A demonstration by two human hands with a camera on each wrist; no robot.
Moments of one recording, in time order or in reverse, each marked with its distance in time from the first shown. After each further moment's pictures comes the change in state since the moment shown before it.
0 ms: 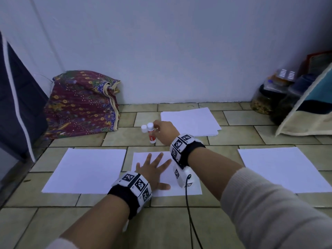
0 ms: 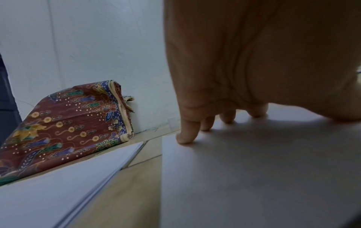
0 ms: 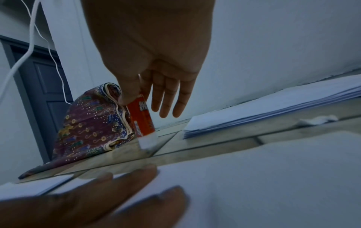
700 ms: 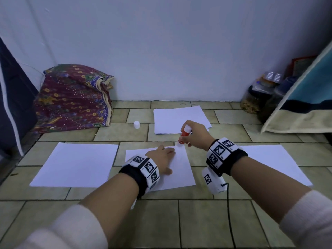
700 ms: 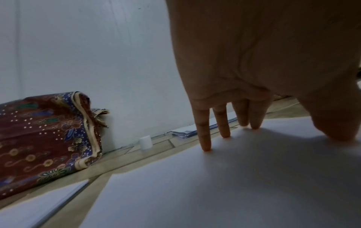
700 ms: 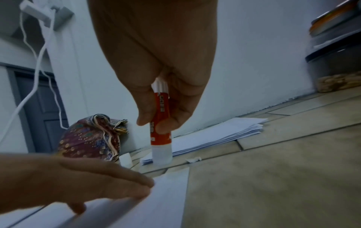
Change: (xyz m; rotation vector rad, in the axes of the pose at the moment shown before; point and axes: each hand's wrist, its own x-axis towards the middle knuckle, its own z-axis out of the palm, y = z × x) left_hand 0.006 0.042 -0.039 0.072 0.153 0.168; right_hand -0.075 0.060 -0.070 0.123 0.093 0.163
